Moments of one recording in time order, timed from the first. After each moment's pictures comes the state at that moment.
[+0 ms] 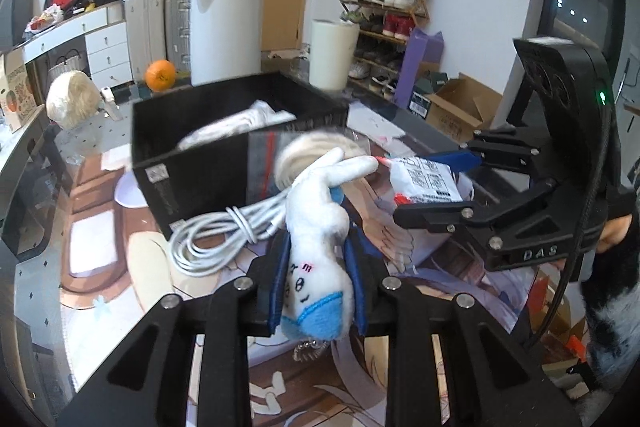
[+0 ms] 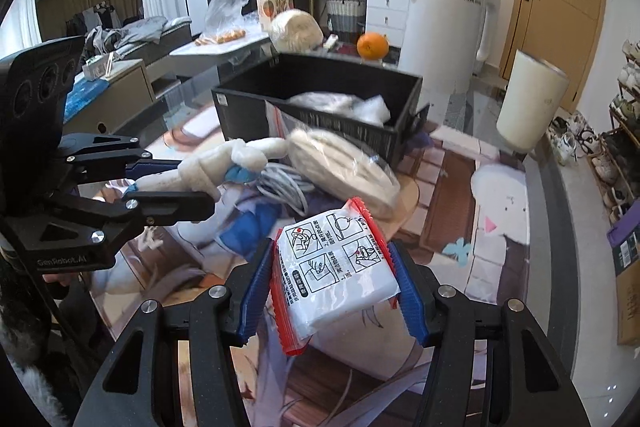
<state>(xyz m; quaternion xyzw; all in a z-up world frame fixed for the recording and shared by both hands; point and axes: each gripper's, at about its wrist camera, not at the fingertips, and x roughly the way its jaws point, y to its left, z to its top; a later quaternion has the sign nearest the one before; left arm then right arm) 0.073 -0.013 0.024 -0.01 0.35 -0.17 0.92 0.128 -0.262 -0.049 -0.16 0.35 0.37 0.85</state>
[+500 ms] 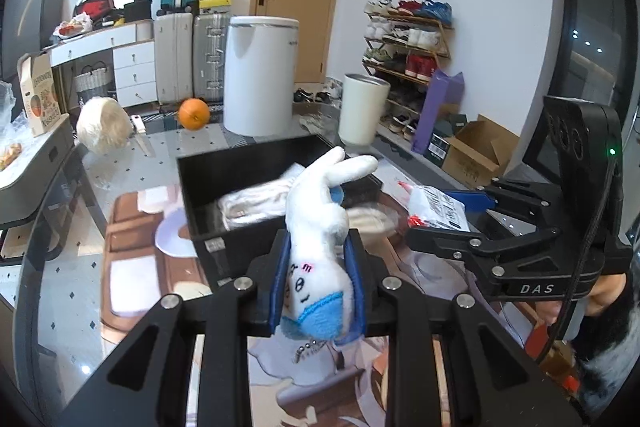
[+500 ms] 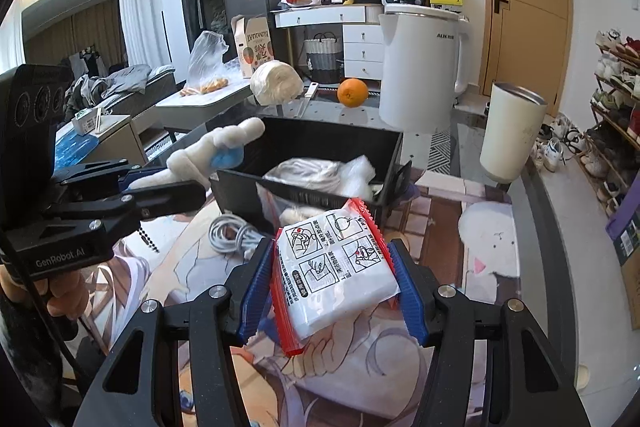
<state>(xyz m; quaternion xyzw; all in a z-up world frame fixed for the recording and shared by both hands) 0.082 0.010 0.063 -0.04 0.30 -0.13 0.95 0.138 -0.255 -0.017 -0.09 0.31 0.35 0.88</state>
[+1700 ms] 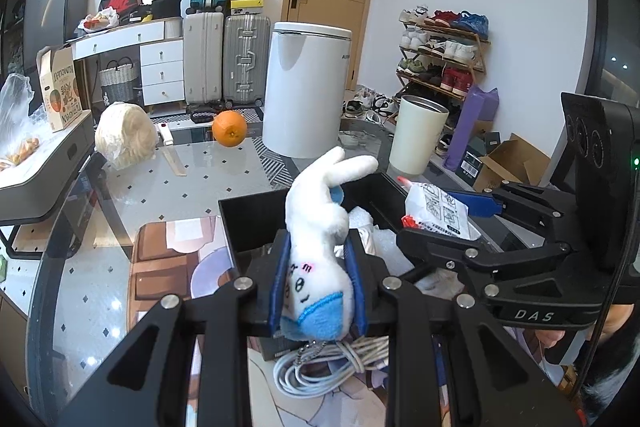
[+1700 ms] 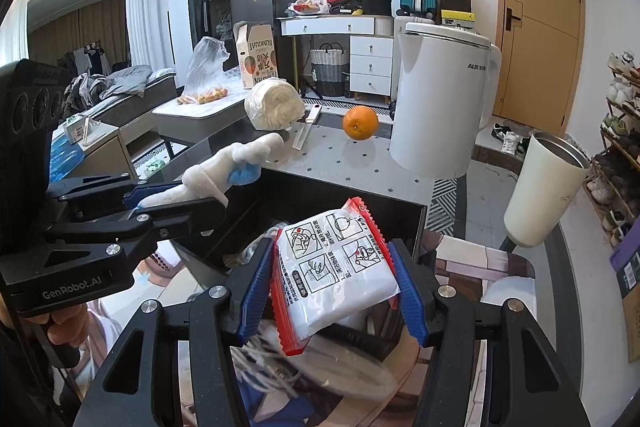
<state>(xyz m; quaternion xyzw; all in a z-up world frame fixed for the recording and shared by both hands) 0.141 0.041 0.068 -0.05 0.29 -0.07 0.95 0.202 -0.198 -0.007 -0.11 0.29 0.35 0.88</state>
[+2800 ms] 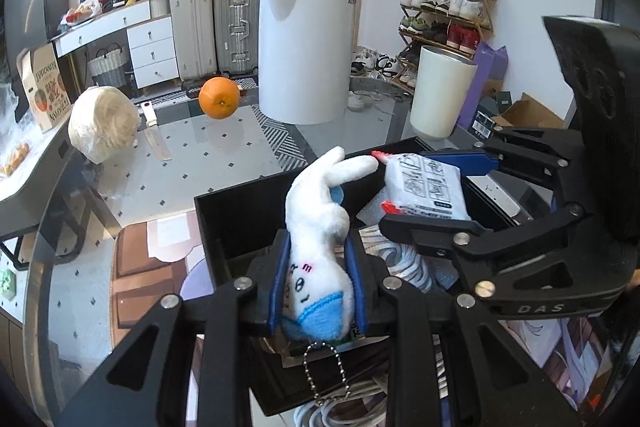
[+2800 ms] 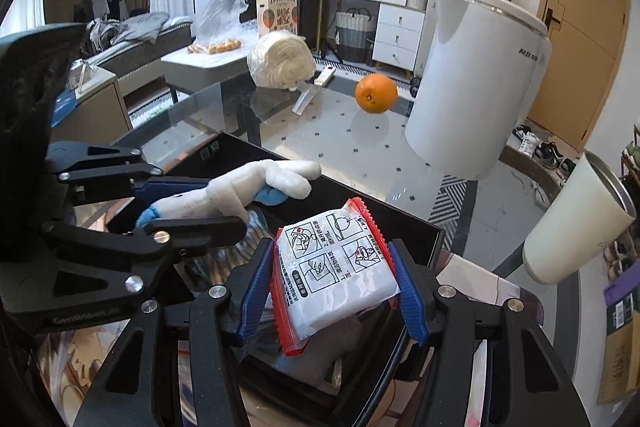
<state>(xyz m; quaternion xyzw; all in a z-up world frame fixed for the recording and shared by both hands) 0.200 0.039 0.039 -0.02 0.36 -0.07 0.93 0.261 -0.158 -0.031 -0.19 0.33 0.38 0.84</state>
